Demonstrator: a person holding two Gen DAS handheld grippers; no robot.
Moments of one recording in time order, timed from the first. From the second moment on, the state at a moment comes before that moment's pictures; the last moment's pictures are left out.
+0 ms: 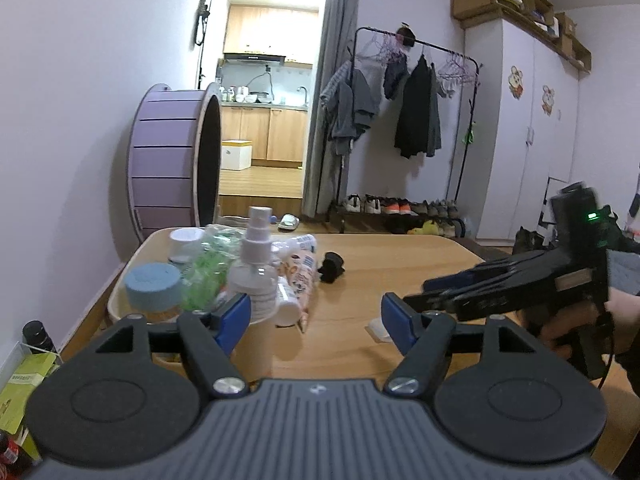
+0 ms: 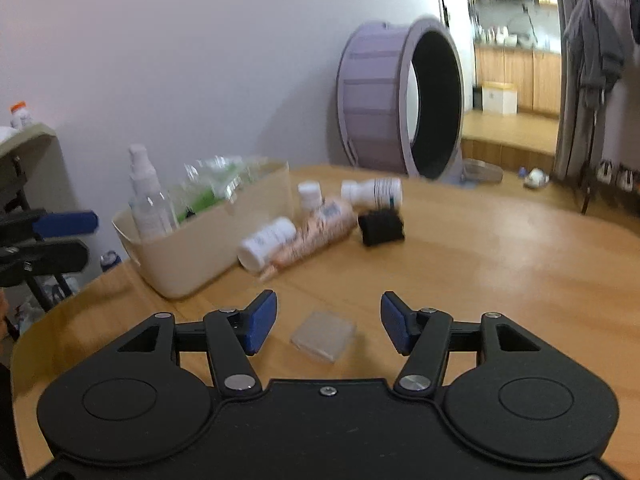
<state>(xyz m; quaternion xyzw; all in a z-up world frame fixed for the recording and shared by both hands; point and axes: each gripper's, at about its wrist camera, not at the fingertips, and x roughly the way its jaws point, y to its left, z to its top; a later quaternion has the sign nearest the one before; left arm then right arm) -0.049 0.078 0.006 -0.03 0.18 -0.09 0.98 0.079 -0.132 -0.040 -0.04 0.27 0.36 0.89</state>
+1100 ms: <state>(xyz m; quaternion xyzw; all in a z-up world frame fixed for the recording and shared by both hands) -0.046 0.065 0.000 -0.03 0.17 -0.15 0.97 0.054 -0.149 -0.010 0.02 0.24 0.44 0.87</state>
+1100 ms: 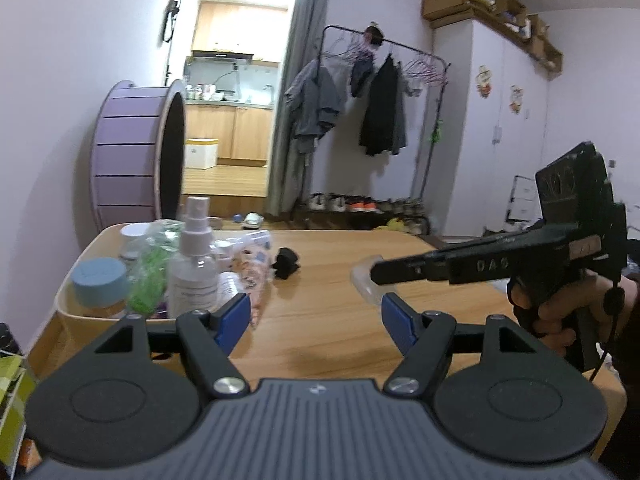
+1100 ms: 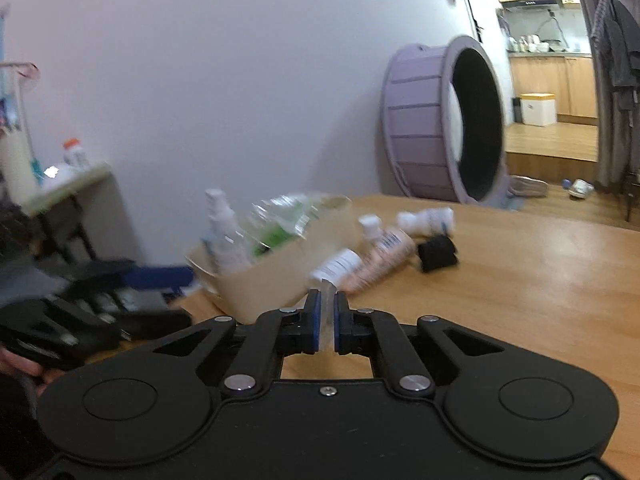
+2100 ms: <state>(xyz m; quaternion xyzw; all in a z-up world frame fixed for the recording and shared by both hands) -0.041 0.065 0.001 -0.08 0.15 -0.22 0.96 0.028 -0.148 0.006 0.06 0.18 0.52 0.83</state>
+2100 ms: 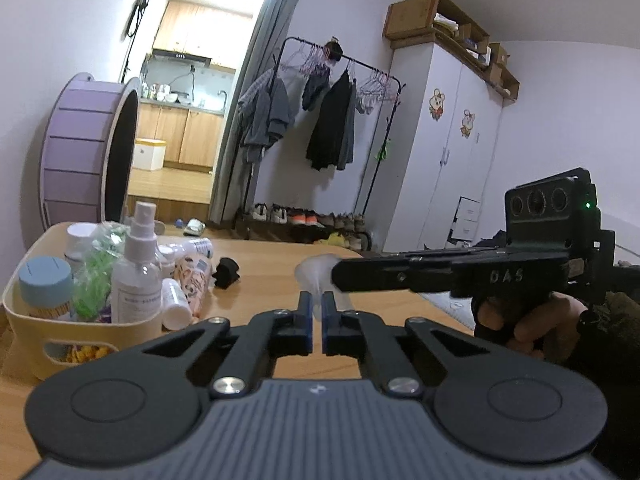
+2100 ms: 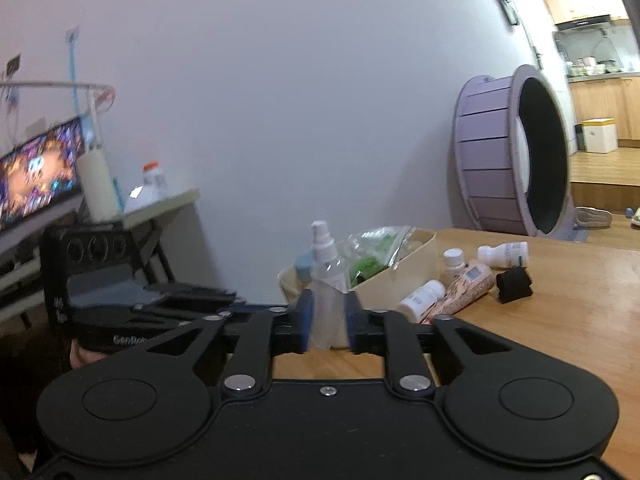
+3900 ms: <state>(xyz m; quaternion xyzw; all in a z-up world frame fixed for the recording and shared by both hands) -0.023 0.073 0.062 -0.06 0.15 -0.09 0.98 0.100 -0.193 -0.013 0.10 0.19 0.35 0.91</state>
